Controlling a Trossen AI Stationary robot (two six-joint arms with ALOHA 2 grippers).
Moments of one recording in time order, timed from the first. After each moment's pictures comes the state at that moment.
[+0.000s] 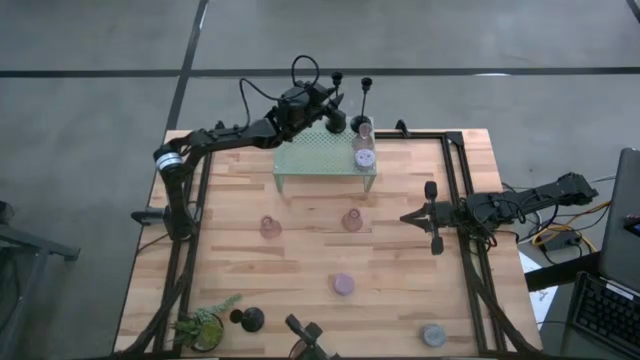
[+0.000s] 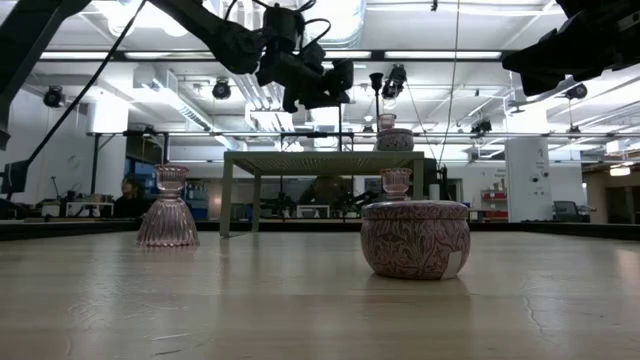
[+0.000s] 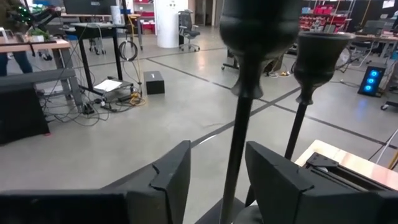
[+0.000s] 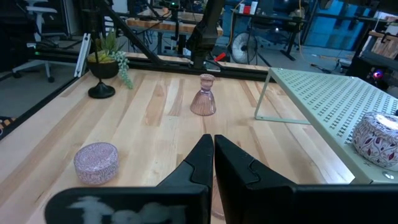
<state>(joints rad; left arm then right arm) 0.52 1.84 1.45 0.36 -0.27 -0.06 0.26 0.38 0.25 -0.05 0.26 -0.02</state>
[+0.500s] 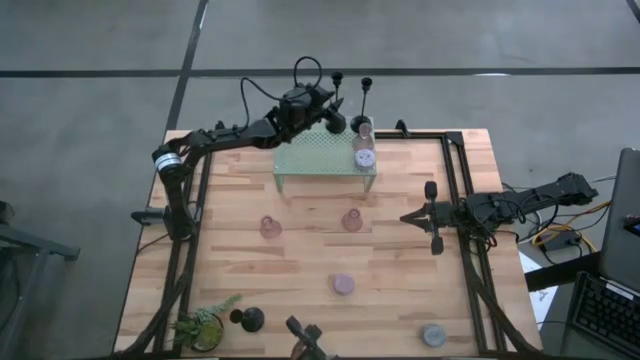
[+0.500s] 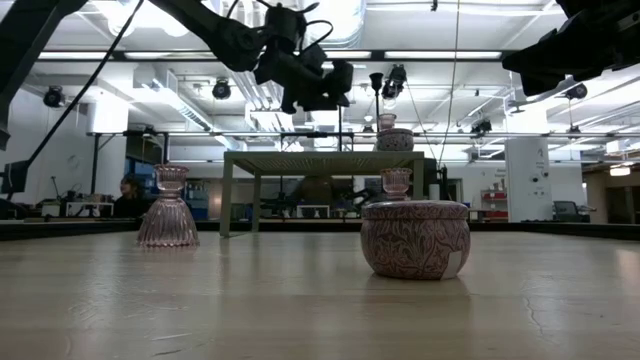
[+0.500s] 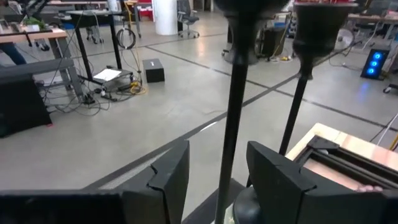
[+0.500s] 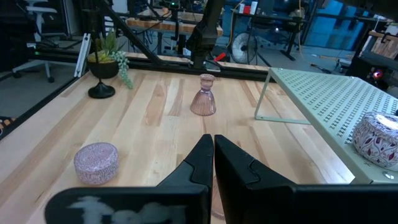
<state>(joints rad) 0.51 1.83 1.45 0.29 -0.27 -0.06 0.26 0.38 0.25 -0.05 0.26 -0.02</state>
